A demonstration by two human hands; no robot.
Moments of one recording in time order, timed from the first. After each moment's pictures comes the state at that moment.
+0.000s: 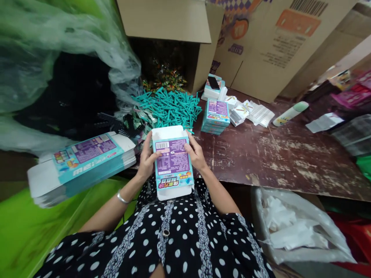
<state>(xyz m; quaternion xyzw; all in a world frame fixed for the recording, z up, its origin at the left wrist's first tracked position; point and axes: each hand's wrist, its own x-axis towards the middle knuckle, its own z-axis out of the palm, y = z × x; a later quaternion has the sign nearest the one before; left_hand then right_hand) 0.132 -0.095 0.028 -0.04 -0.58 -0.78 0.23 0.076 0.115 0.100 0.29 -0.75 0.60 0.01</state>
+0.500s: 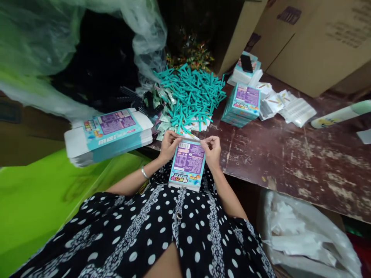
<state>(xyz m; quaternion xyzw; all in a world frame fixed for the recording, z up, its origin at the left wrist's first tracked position) 0.125 -0.078 -0.009 0.03 -0.59 -0.77 0.22 0.081 0.128 0.039 0.15 -0.78 0.61 0.09</state>
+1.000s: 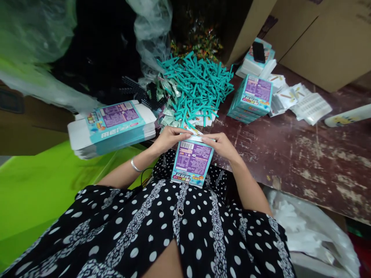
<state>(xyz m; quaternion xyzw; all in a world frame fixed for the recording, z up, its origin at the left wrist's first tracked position) 0.137 -0.105 0.048 -0.03 -0.64 -0.77 0.03 0.061 0.138 0.114 0.27 -0.81 0.48 -0.21</state>
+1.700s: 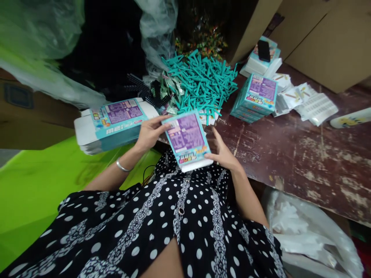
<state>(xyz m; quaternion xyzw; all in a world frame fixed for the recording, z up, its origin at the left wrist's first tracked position) 0.154 -0.156 0.019 0.00 -0.64 -0.74 0.22 0.082 0.165 0.065 0.28 -0.77 0.52 -0.22</state>
